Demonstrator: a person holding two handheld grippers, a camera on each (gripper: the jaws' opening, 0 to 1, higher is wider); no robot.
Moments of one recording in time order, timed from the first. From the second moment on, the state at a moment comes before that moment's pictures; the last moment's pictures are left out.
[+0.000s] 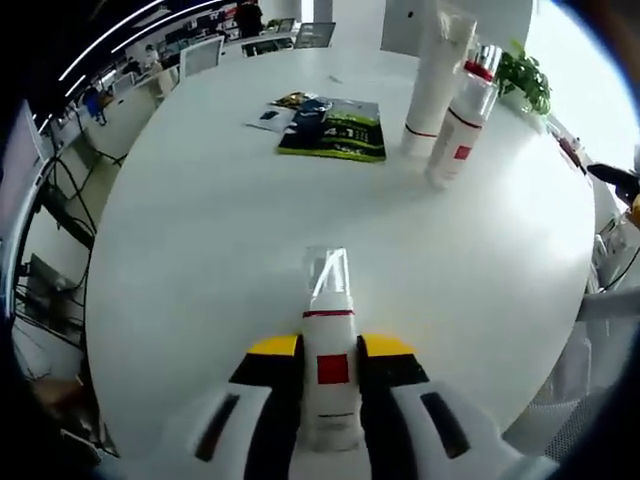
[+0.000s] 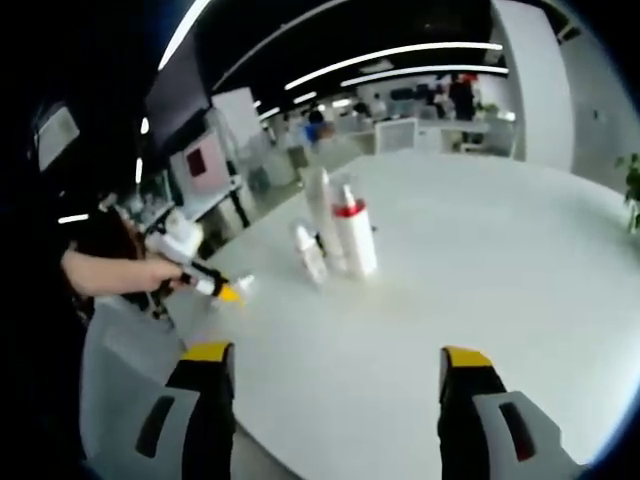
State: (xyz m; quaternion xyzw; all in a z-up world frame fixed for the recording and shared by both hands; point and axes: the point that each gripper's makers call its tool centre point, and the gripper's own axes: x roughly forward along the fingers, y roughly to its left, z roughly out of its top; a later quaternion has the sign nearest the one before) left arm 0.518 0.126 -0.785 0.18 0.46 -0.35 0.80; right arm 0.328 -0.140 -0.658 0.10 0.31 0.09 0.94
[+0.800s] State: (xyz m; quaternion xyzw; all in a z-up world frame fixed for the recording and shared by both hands) left arm 0.520 0.106 -0.720 0.11 0.37 -0.39 0.84; right arm 0.340 -0.114 -0.638 0.11 0.27 0.11 0.95
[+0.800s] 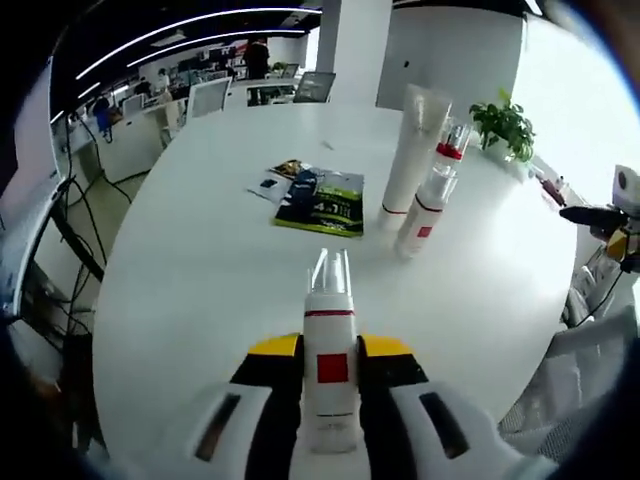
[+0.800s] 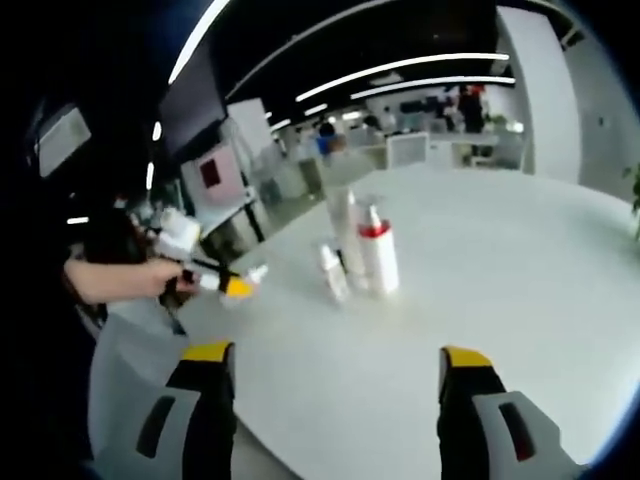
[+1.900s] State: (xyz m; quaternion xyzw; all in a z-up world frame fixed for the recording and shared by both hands) left arm 0.447 0.062 -0.586 0.14 0.19 -0.49 0.84; right arm 0.357 -0.055 -0.582 0.19 0.19 0.14 0.95
